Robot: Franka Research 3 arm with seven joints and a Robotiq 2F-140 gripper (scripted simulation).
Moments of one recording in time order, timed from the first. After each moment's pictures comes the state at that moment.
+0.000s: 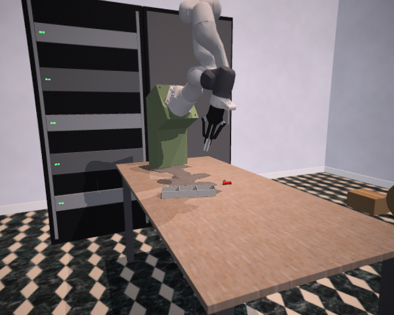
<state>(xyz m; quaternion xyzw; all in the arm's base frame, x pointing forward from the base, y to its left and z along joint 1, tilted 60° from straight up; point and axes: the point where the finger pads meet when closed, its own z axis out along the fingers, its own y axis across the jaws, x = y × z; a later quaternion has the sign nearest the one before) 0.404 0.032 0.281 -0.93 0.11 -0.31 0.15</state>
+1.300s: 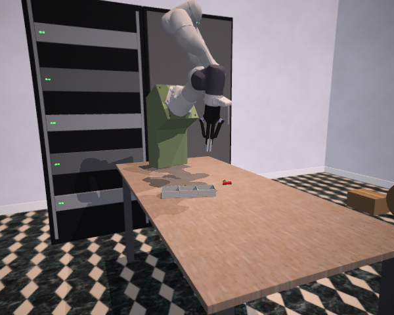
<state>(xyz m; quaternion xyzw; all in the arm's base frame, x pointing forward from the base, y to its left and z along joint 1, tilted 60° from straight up) 0.410 0.036 0.292 -0.91 0.03 -0.35 0.20</state>
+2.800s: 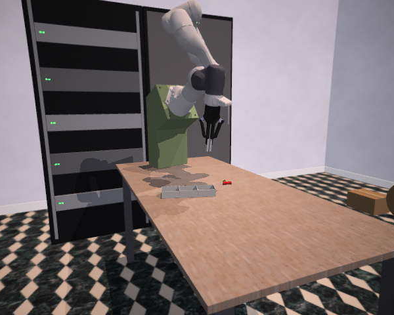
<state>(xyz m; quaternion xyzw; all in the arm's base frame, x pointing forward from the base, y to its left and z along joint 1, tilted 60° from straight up) 0.410 0.036 0.292 -0.91 0.03 -0.35 0.20</state>
